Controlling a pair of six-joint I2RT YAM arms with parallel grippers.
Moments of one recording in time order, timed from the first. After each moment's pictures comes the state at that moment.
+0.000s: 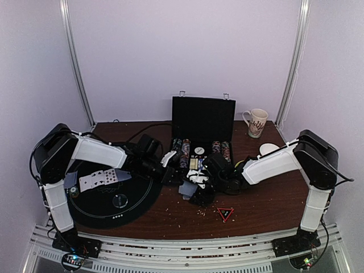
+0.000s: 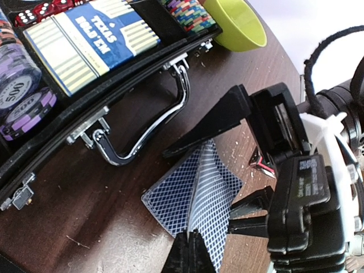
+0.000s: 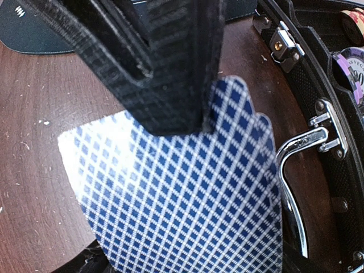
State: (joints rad) left arm -0.74 1.90 1.09 -0.02 0.66 -0.24; right arm 0.89 1.87 0.97 0.00 -0.16 -0.21
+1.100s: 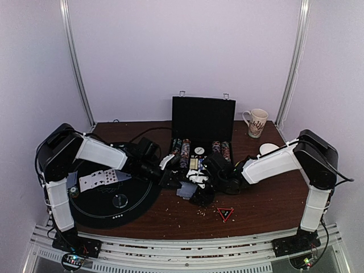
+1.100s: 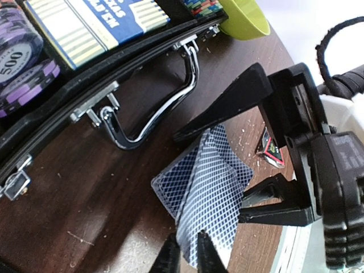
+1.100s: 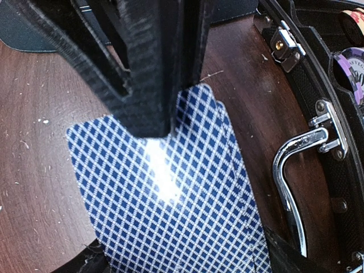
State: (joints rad) left arm -0.71 1.94 1.06 0.00 0.72 -0.22; right arm 0.89 1.87 0.98 -0.02 -0.15 -0.22
